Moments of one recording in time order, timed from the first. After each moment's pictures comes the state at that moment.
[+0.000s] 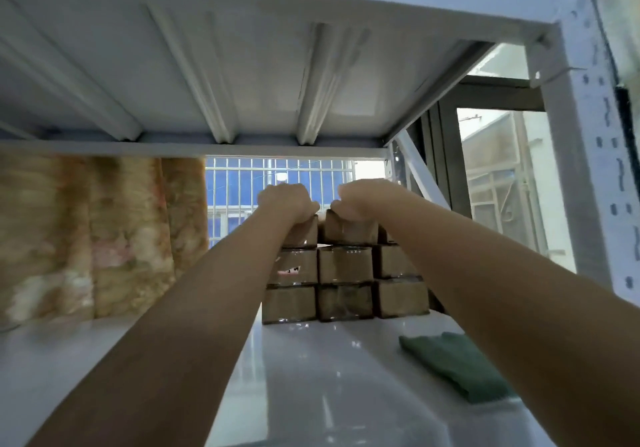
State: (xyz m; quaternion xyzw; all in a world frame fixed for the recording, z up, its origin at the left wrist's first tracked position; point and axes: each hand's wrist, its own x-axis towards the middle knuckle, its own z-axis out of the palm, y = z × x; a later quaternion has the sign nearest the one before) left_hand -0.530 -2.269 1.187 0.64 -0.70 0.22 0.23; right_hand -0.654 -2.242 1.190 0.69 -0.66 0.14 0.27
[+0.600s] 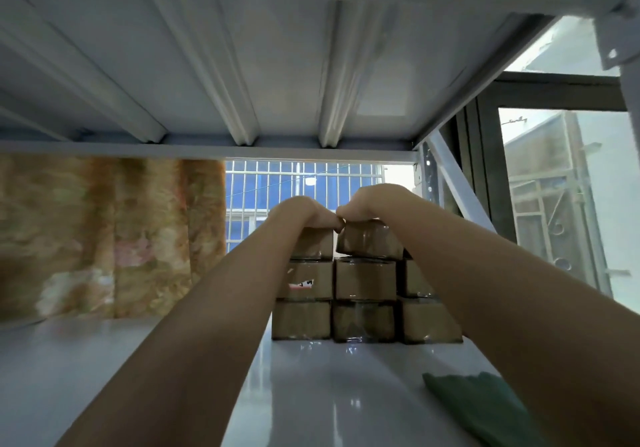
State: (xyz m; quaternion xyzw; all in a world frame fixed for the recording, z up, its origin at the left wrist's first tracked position) left_hand -0.536 -2.293 1.198 0.70 -0.68 0.03 0.20; right_hand -0.643 -2.278 1.208 0.70 -0.69 0.15 0.14
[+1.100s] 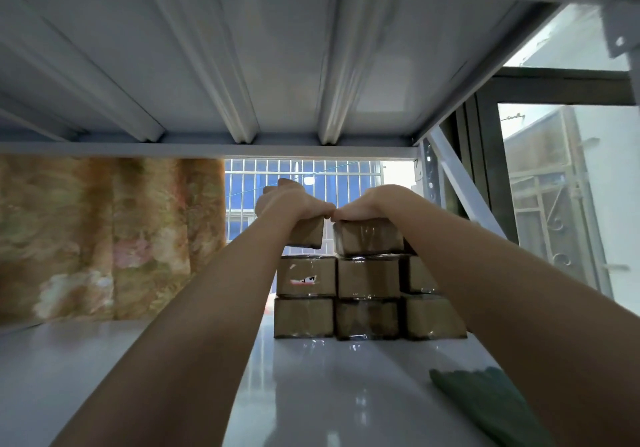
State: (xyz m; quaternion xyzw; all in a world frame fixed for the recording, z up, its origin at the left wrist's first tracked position) left_hand -0.519 -2.297 1.195 0.70 -0.60 0.06 0.37; right_hand -0.645 -2.257 1.201 0.71 -0.69 0.16 0.02
